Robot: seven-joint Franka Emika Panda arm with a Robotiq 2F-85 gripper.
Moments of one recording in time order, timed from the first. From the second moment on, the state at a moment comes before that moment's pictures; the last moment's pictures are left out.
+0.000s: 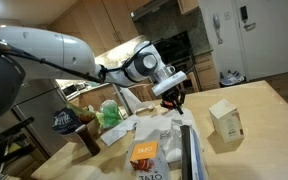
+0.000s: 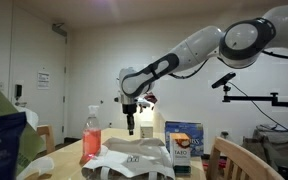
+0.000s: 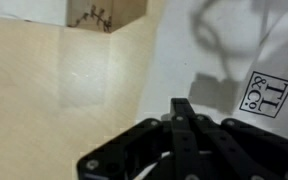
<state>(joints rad) -0.06 1.15 0.03 -0.89 -0.24 2.09 -0.74</state>
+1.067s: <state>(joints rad) -0.04 1.07 0.00 -1.08 -0.25 2.04 -0.74</state>
